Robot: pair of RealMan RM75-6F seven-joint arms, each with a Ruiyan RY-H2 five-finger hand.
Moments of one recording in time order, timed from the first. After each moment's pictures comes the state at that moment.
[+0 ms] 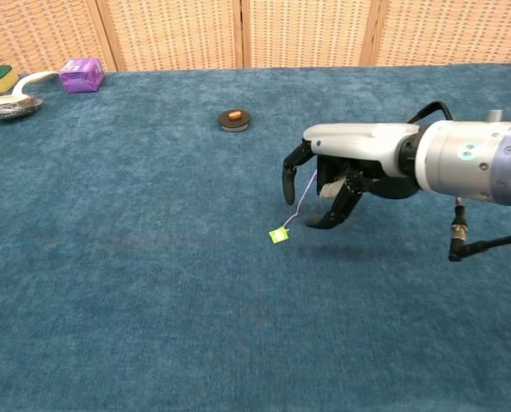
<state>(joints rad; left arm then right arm) -0.03 -0.94 -0.01 -1.80 1.52 1.50 0.01 0.86 -1.51 0.18 -1.69 -0.89 0.79 -0.42</state>
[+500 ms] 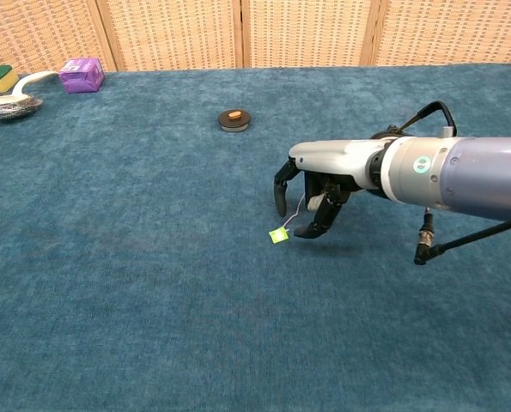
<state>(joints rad) -0.03 -0.94 -0.01 -1.78 1.51 1.50 -0.03 0.96 -1.60 0.16 -1.60 -0.72 0.80 -0.50</state>
